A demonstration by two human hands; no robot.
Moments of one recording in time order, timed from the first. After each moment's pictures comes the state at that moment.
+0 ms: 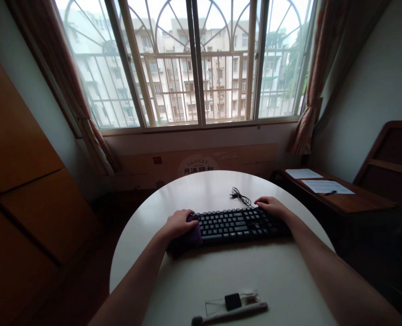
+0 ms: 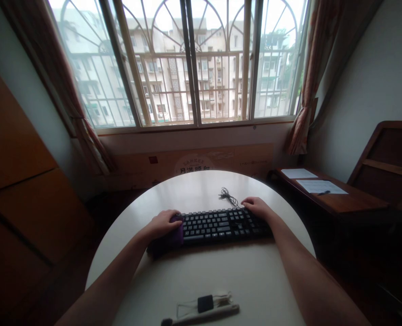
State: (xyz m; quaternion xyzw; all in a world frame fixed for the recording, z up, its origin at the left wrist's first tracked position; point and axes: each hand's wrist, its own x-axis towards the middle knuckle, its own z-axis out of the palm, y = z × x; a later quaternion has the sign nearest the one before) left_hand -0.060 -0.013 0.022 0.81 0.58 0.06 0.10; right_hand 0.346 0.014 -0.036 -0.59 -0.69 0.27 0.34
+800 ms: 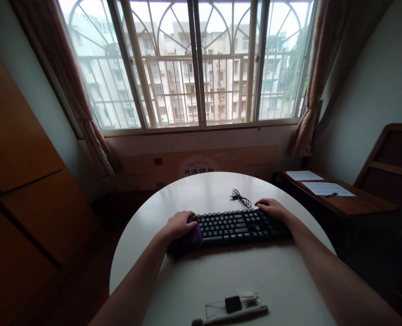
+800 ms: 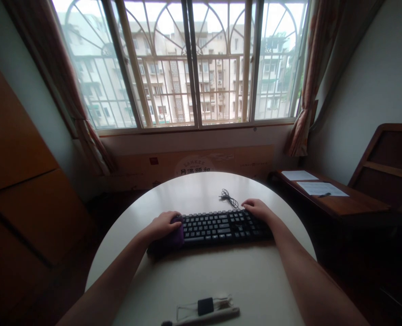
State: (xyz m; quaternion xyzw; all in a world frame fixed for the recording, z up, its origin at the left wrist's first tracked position) left_hand -0.060 -0.010 0.017 0.81 0.57 0.06 0.09; right_hand 0.346 0.016 -0.038 -0.59 -0.69 0.27 0.33
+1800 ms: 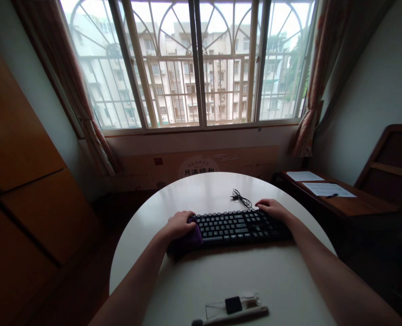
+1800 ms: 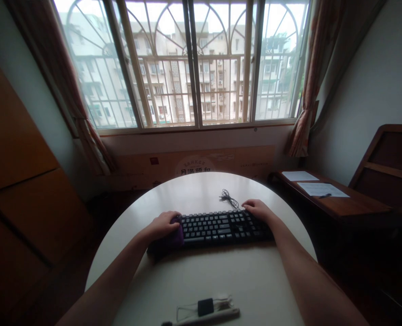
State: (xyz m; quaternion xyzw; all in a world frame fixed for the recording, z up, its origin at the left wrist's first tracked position) left_hand -0.060 -0.011 0.022 0.81 0.57 0.05 0.09; right_hand 0.348 0.017 -0.040 -0.58 -0.69 0.27 0.33
